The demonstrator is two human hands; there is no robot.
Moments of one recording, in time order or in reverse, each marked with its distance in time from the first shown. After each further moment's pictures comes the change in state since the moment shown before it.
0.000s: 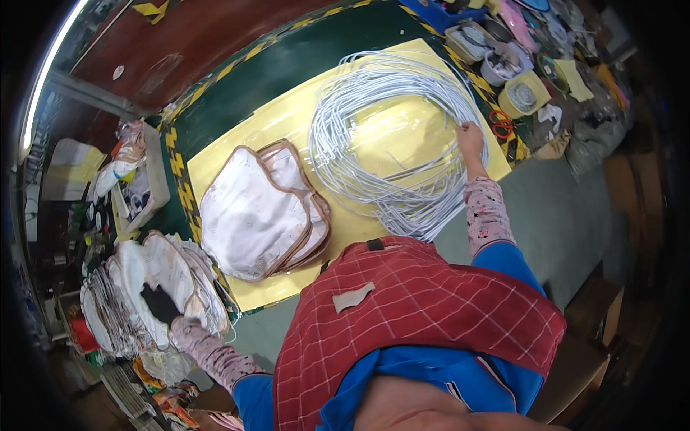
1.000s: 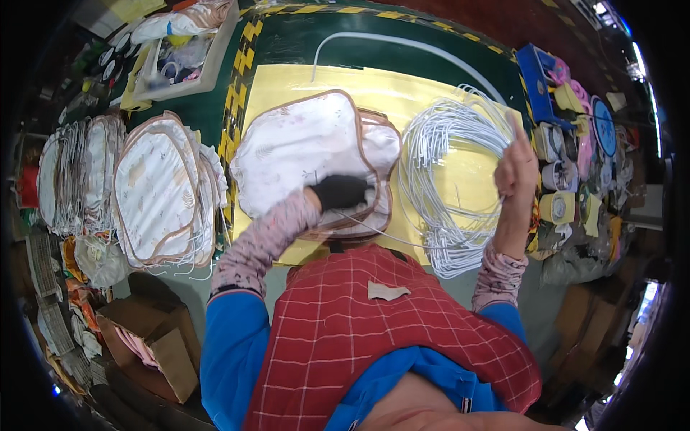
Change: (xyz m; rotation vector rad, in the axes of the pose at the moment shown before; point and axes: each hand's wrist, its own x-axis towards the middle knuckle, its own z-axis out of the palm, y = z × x) left_hand -0.045 0.325 -0.072 -1.272 -0.589 1.251; right_hand -0.190 -0.356 -0.118 1.121 -0.829 -0.296
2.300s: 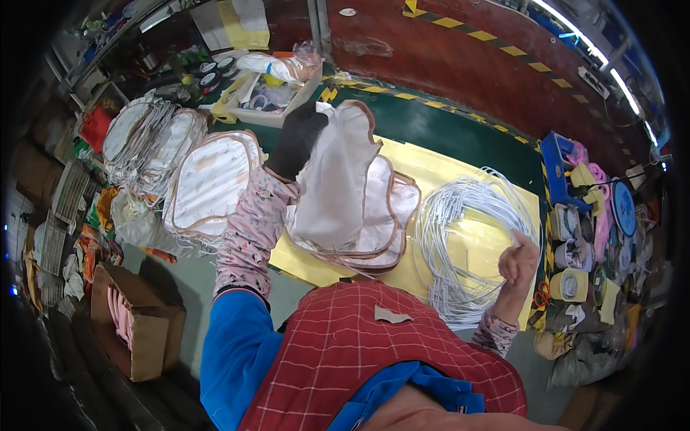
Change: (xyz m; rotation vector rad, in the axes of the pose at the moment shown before) left_hand -0.086 0.140 -0.205 -0.592 1.146 -0.120; right_hand -0.088 0.012 -0.107 0.319 -0.548 -0.332
